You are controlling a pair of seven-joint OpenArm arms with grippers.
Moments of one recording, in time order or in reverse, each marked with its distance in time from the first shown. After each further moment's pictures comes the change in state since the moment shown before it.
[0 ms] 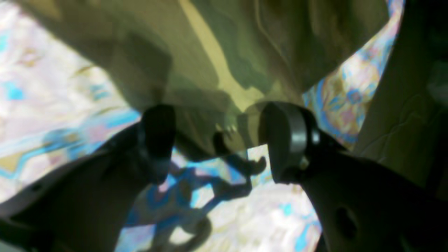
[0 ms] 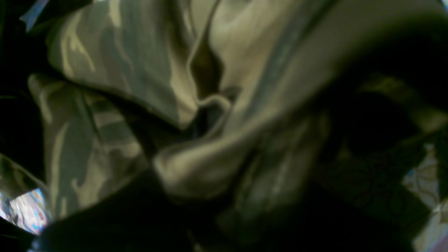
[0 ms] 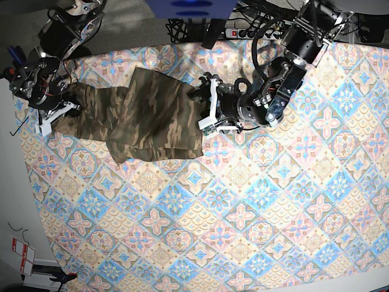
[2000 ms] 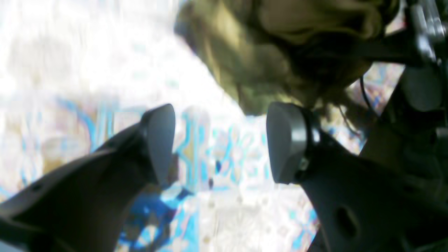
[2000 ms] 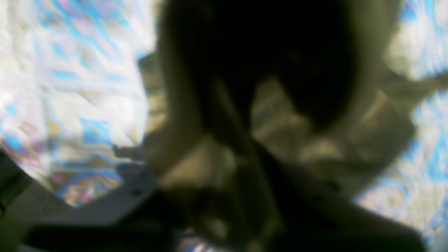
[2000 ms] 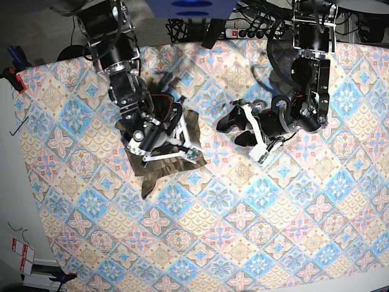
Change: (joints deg) left arm 6.1 3.7 -29.0 8.5 -10.8 -2.4 9.6; right arm 3.9 -11.2 -67.2 27.4 -19.6 0.0 -13.0
